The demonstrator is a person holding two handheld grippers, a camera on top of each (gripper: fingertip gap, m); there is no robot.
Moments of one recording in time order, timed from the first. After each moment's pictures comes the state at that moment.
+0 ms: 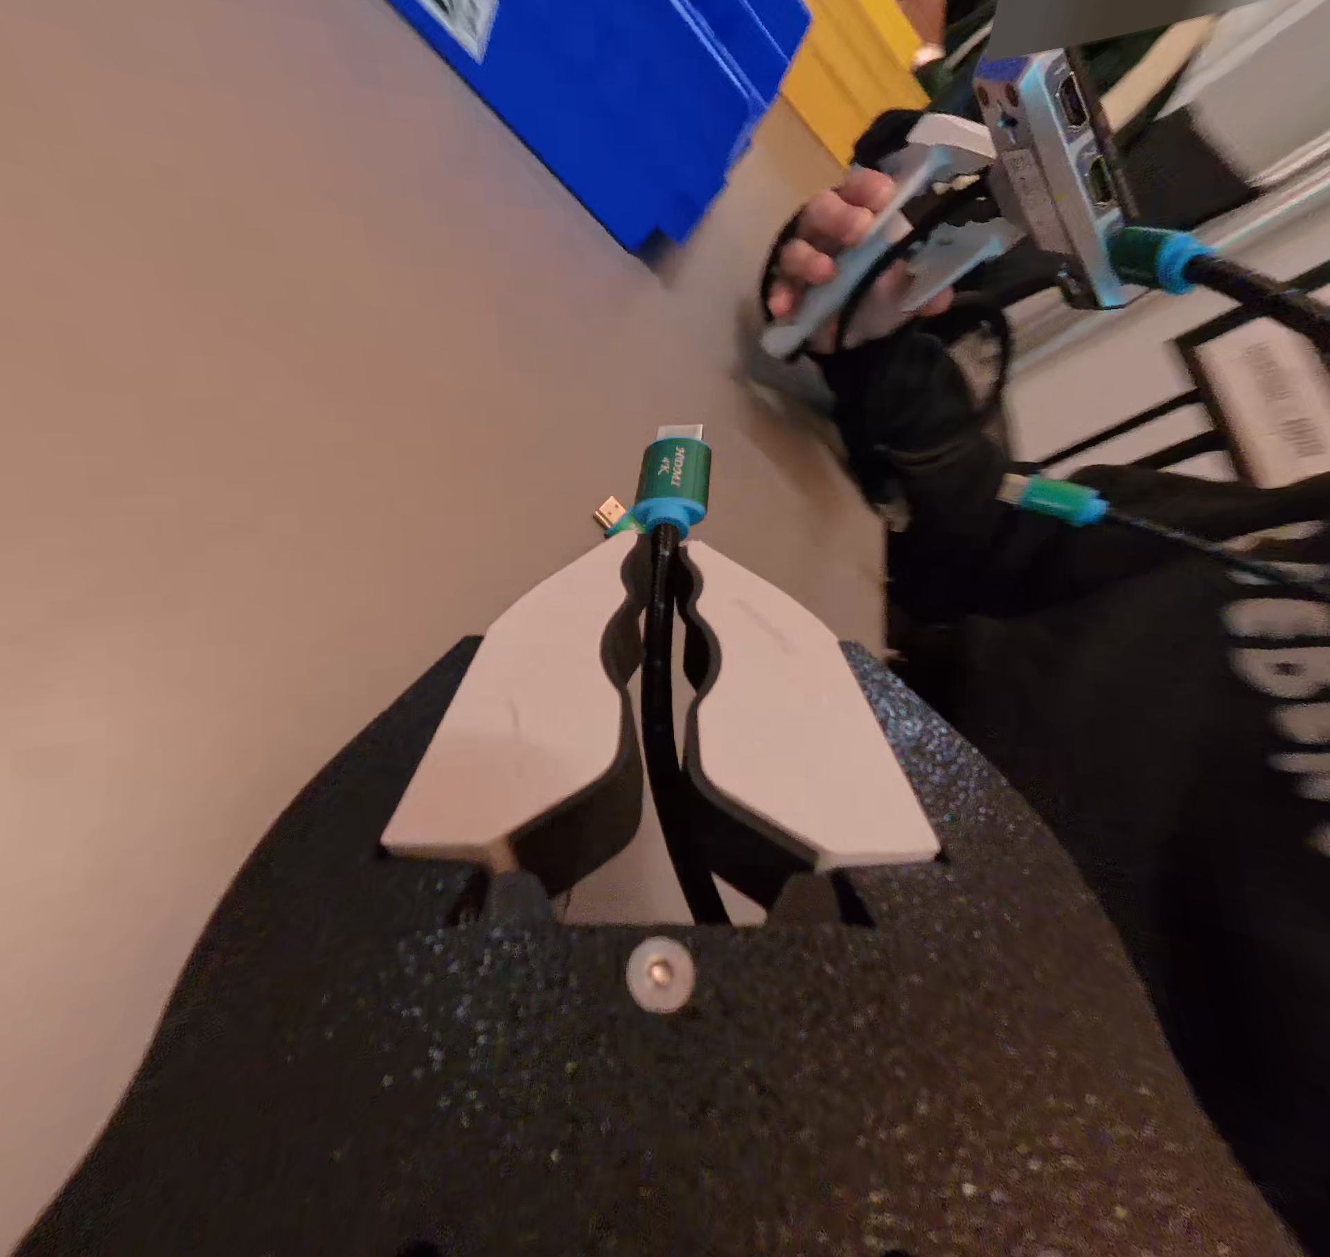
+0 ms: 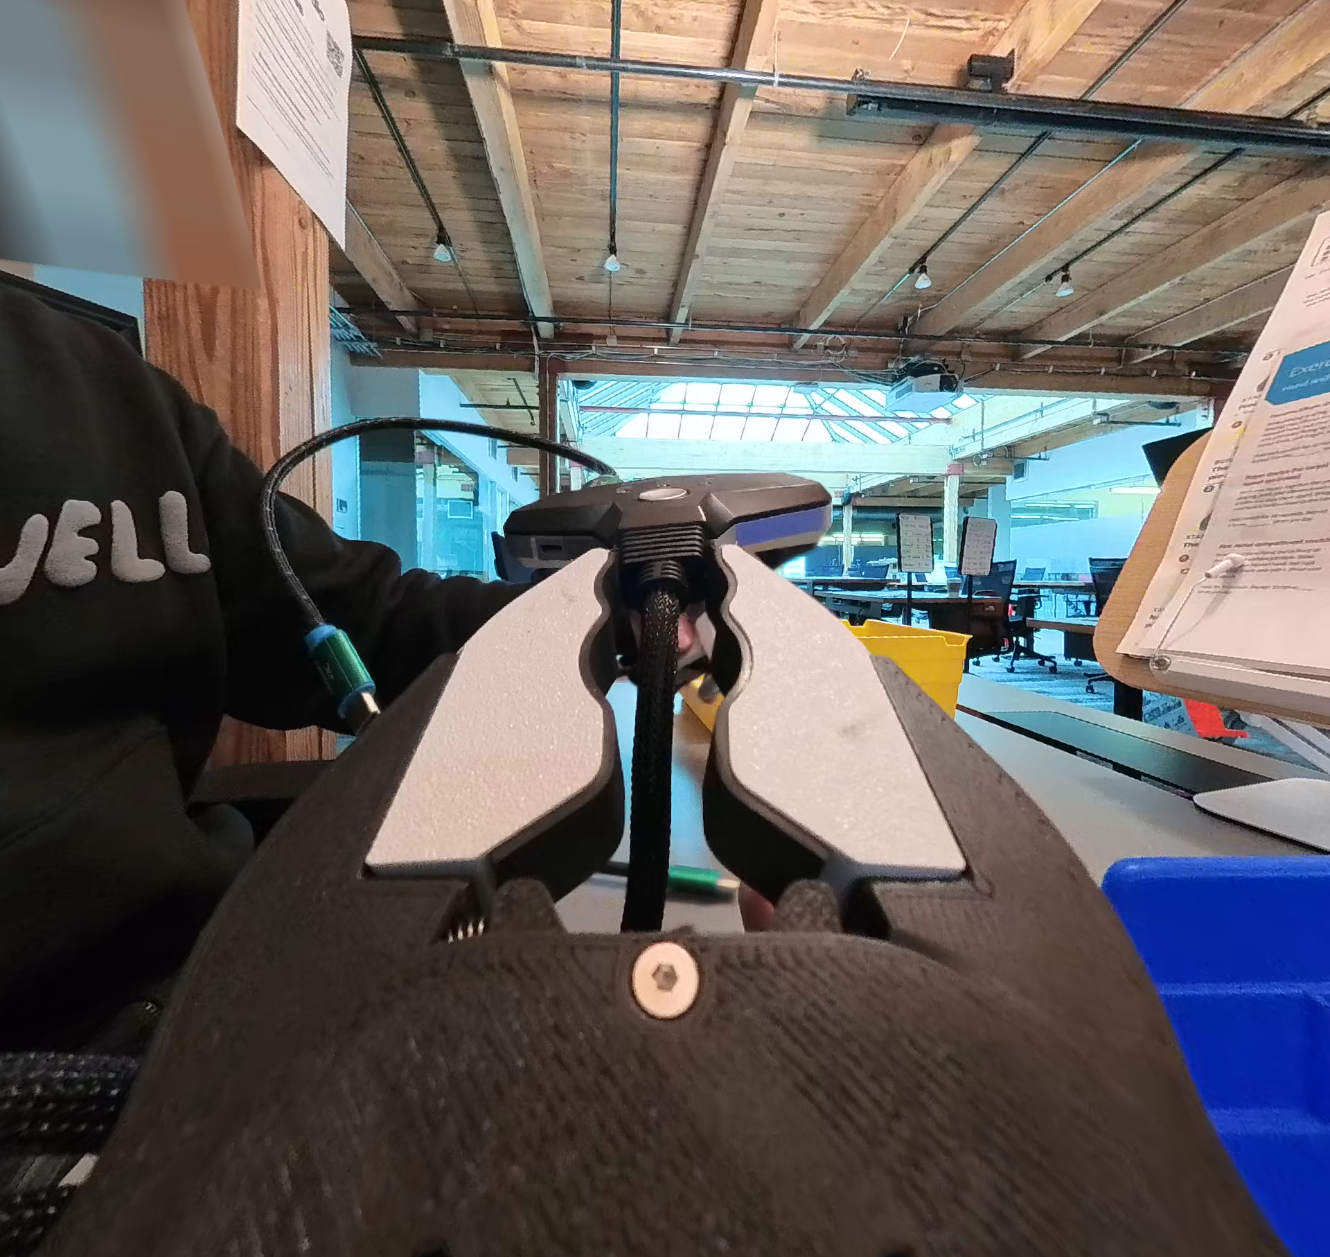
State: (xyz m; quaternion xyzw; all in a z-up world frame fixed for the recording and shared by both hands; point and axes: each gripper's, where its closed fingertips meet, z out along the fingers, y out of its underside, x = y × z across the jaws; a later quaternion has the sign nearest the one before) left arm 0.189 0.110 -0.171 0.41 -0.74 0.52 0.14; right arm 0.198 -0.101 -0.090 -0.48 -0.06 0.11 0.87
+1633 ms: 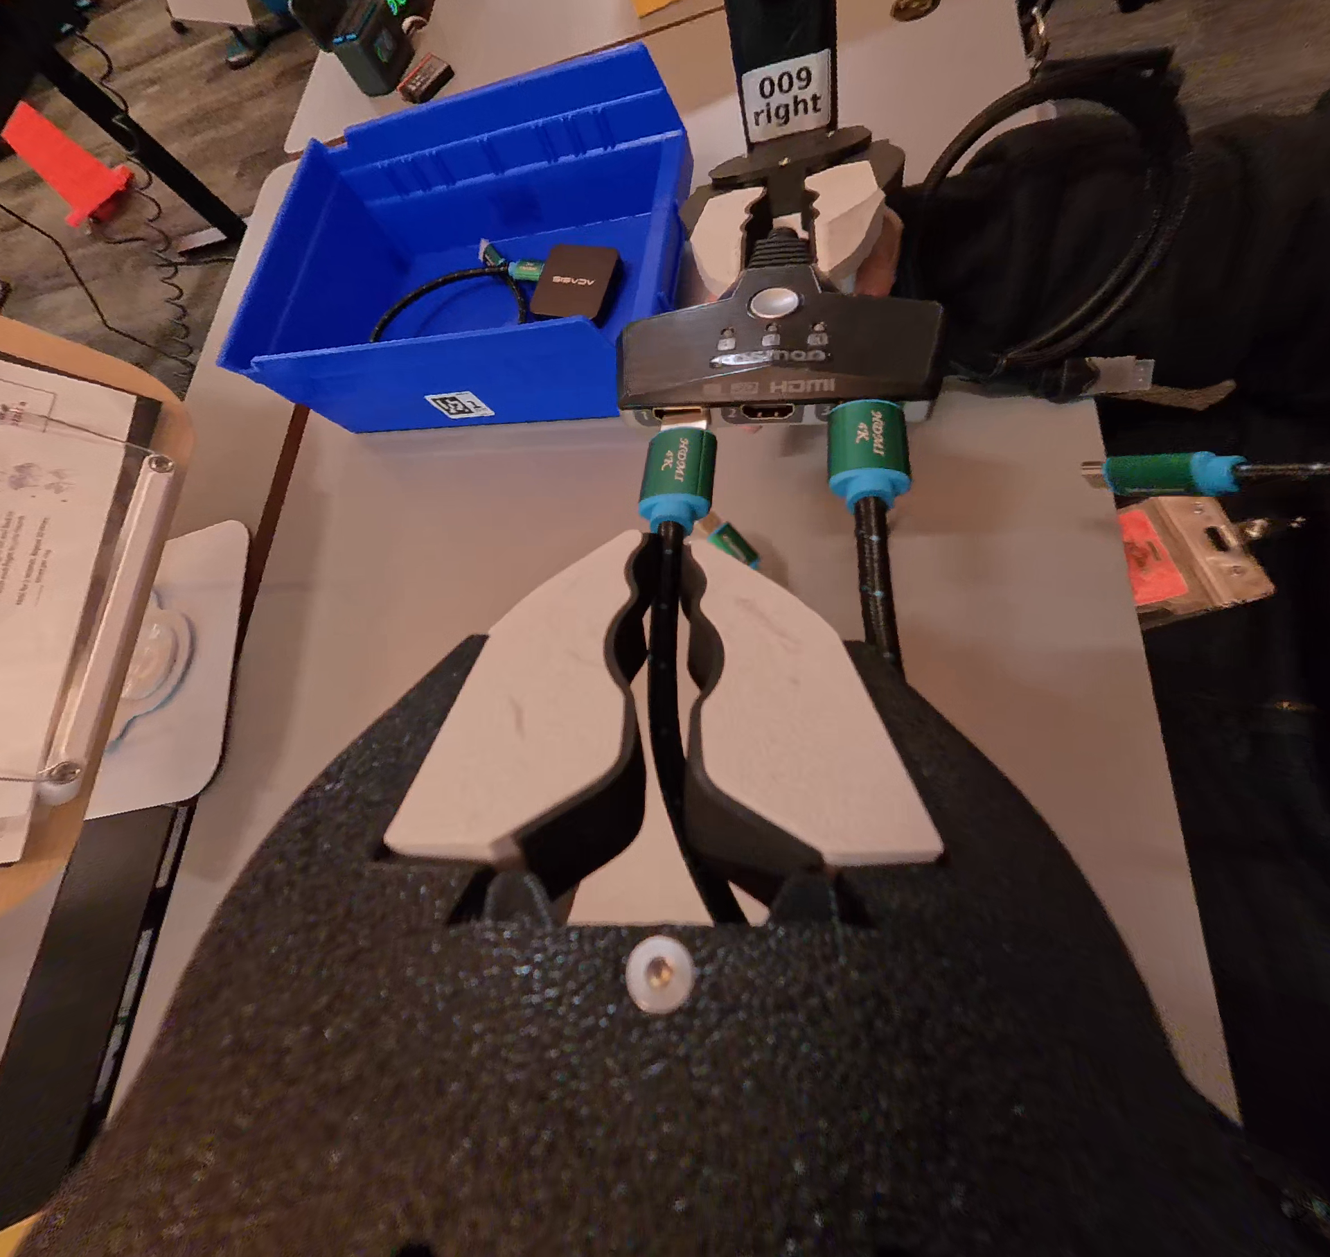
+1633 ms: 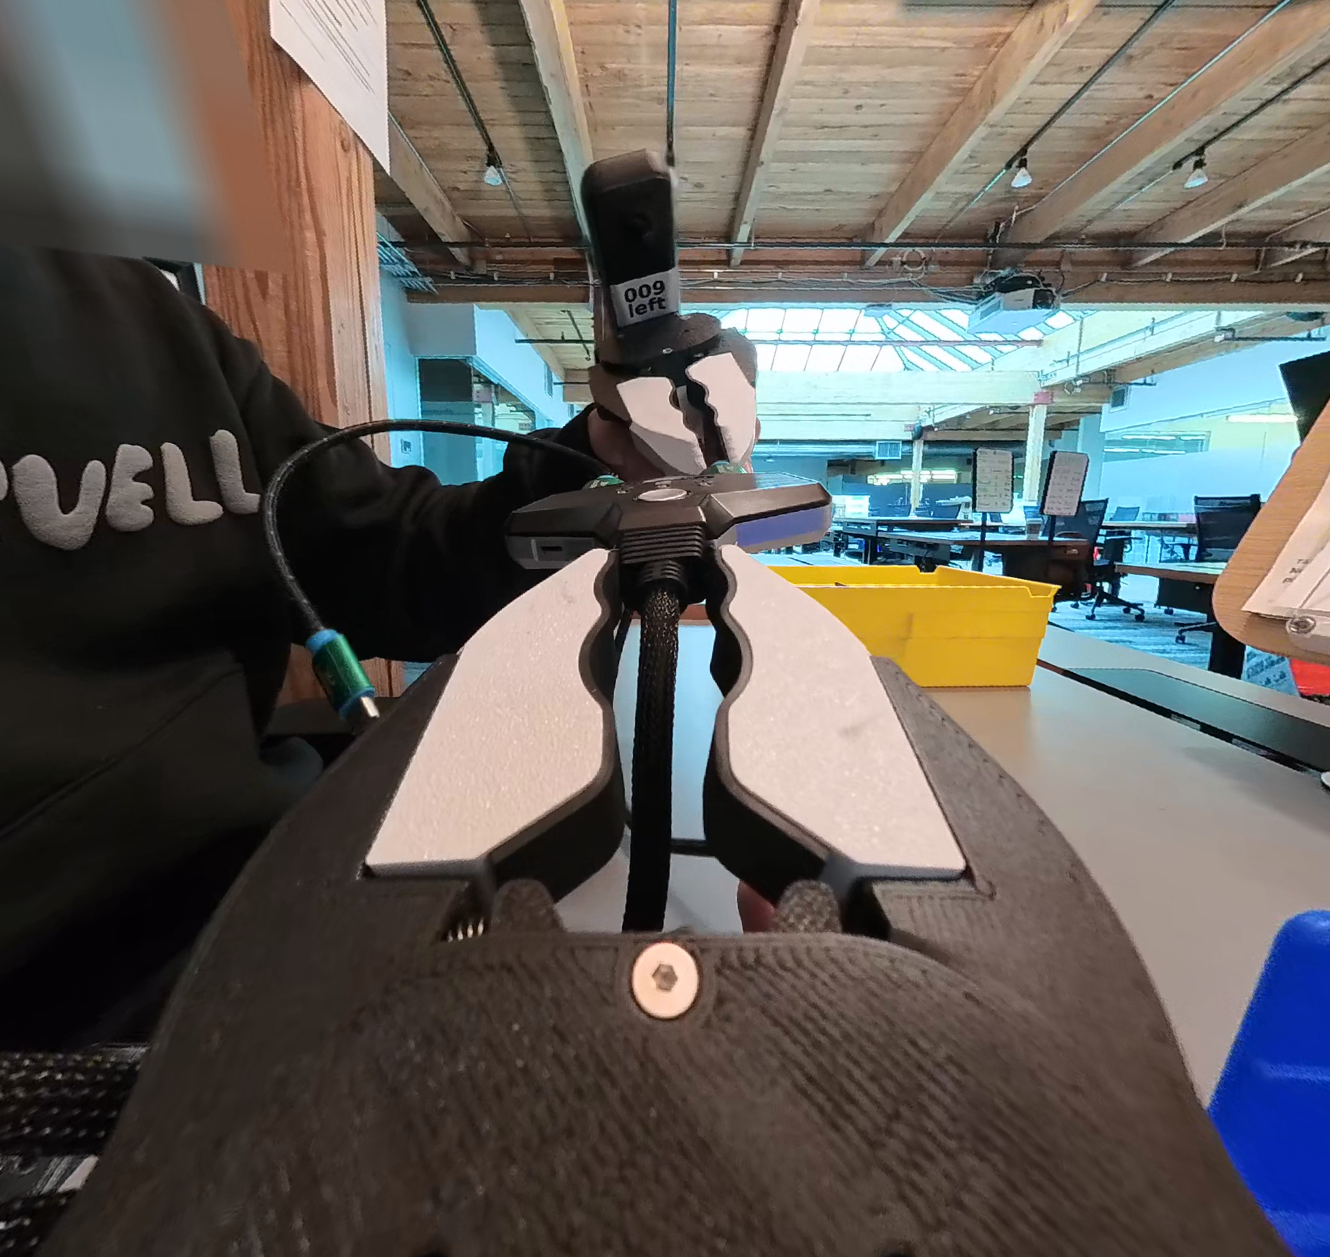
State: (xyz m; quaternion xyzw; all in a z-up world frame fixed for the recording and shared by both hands) left arm 0.171 0.020 -0.084 0.12 -0.88 0.40 -0.22; right arm 0.179 -0.082 -0.103 -0.52 -0.10 0.15 0.83
